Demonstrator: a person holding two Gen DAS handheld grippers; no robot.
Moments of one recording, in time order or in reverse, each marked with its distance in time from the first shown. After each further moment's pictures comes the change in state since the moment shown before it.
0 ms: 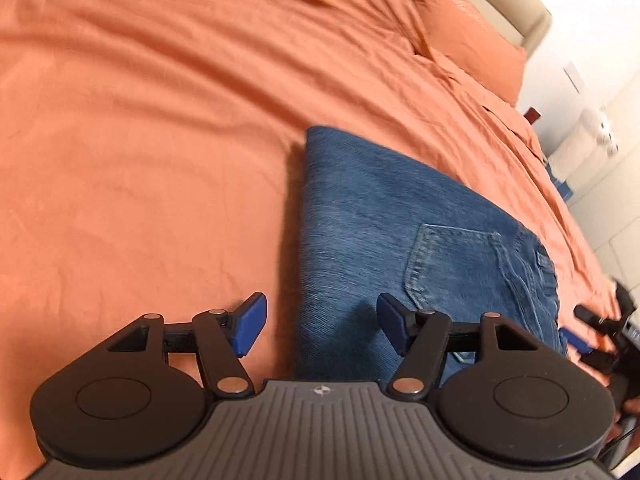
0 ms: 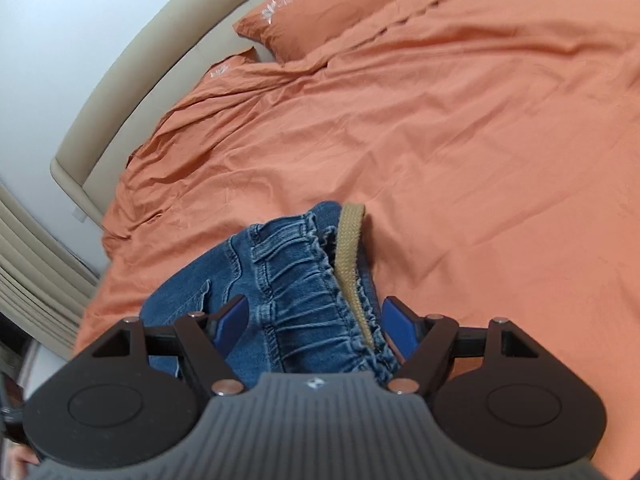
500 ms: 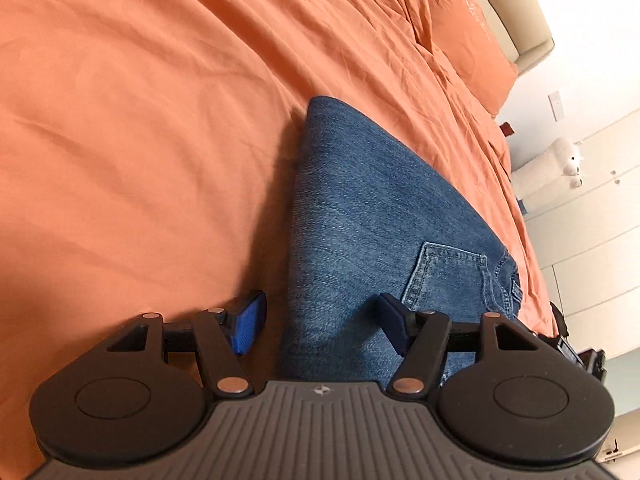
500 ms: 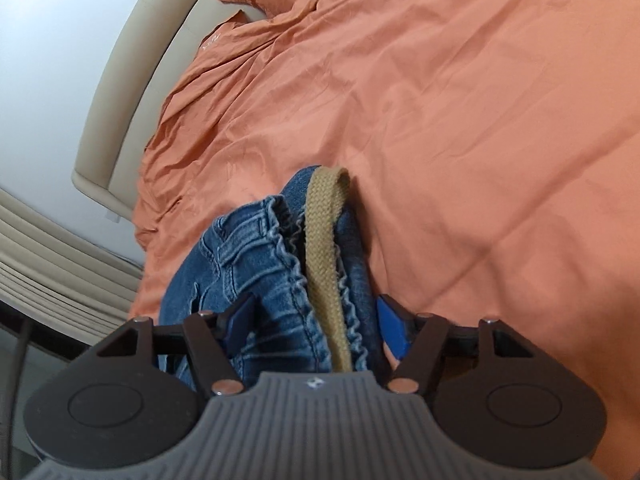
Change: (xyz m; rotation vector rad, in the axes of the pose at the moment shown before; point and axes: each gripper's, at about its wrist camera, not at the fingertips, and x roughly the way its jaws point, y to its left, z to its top) left arm 0.043 0.031 0.010 -0.143 0.093 -0.204; right arm 0.065 -0.042 0.014 0.154 0.160 0.179
